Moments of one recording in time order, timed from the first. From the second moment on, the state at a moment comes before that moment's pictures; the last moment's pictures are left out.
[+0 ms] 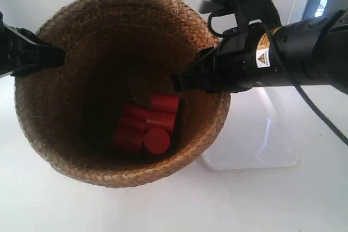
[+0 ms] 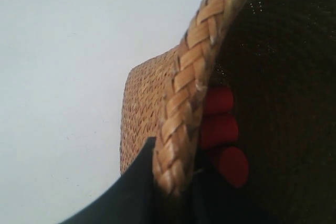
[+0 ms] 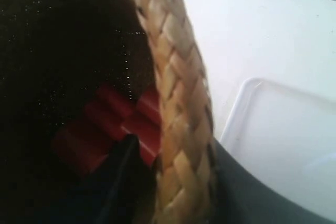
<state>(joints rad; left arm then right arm) -0.22 1.04 -0.85 -0.57 0.50 0.42 0.54 1.30 -0.94 -0.26 0.35 0.37</state>
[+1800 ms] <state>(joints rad) -0.19 0.94 -0.89 -0.51 0.64 0.35 0.62 1.24 -1.00 -0.25 0.49 0.40</state>
